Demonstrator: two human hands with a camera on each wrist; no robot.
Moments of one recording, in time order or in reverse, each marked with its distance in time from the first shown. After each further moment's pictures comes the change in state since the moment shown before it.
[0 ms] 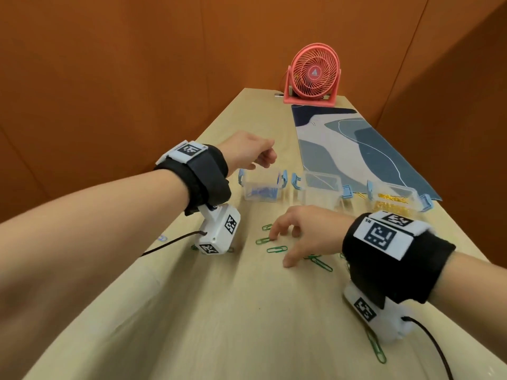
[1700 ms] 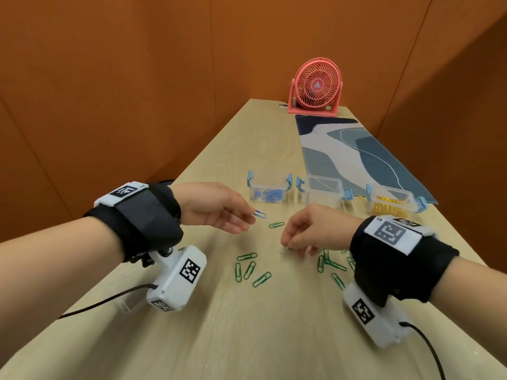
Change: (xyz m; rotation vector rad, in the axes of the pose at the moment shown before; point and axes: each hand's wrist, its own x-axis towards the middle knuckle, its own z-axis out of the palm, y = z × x) left_hand -0.099 -0.033 -0.027 -0.184 -0.328 -0.311; right_hand -0.018 -0.007 0.003 0.409 0.050 0.060
